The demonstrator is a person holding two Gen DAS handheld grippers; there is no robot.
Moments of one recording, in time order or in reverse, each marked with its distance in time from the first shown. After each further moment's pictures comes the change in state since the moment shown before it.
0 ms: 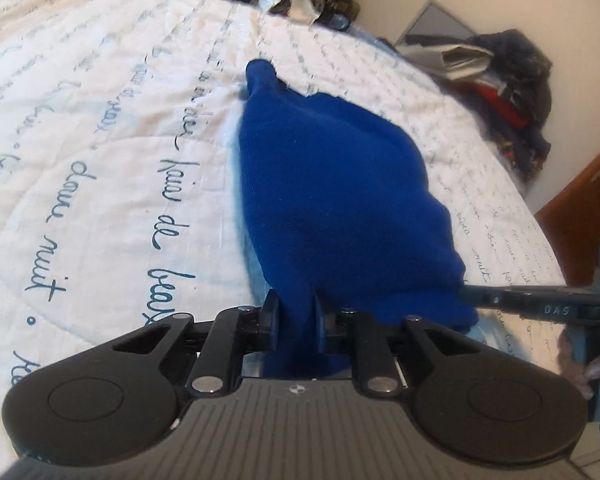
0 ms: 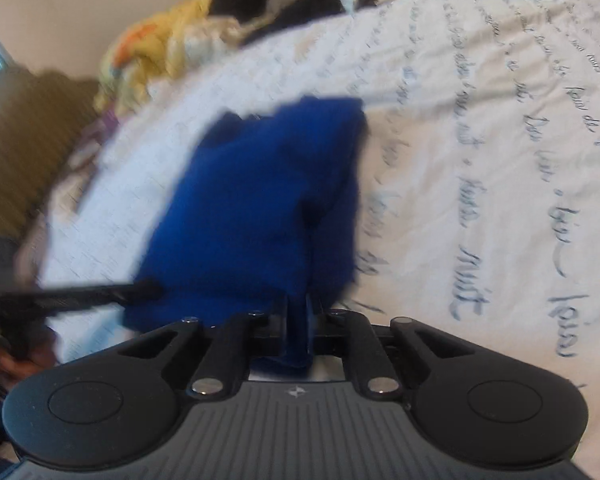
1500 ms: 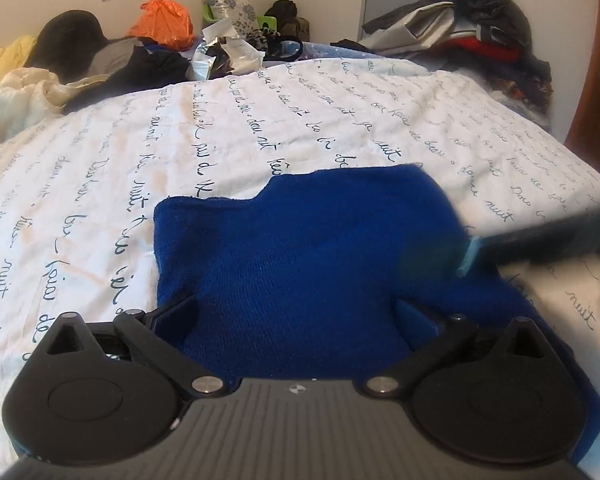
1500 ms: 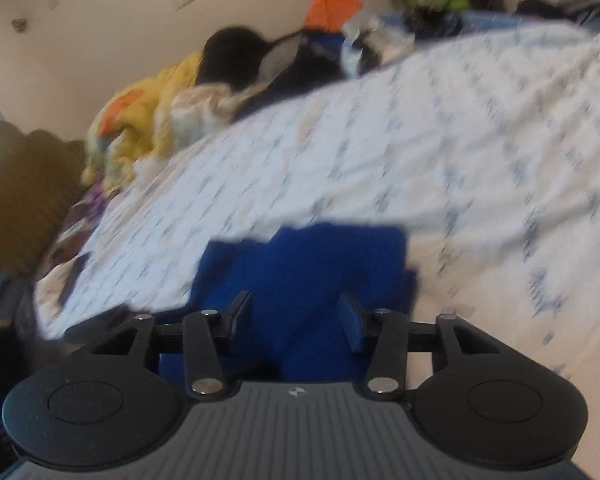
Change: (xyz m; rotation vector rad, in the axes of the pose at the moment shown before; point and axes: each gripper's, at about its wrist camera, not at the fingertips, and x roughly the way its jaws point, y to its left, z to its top) left arm 0.102 -0.056 0.089 0.408 -0.093 0.176; right arm 0.075 0.010 0.098 0.070 -0.112 0.011
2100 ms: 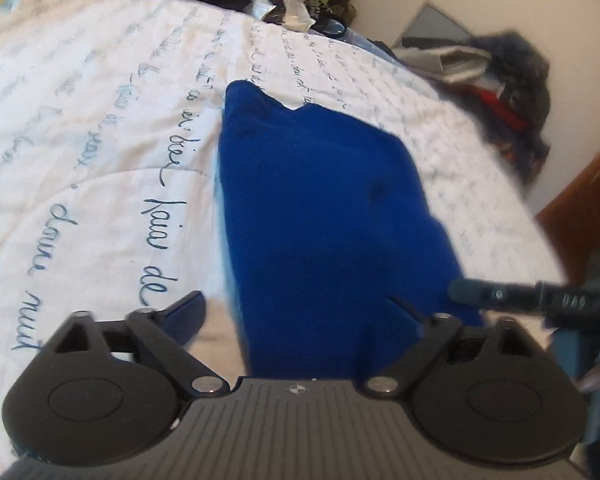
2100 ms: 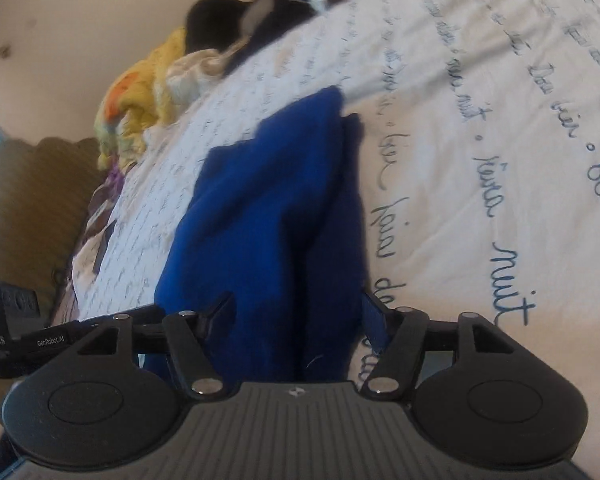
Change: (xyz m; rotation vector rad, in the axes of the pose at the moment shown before) left arm -0.091 0.033 -0.069 -0.349 0.091 -0.133; right arm -0.068 -0.022 -0.080 0.120 0.041 0.095
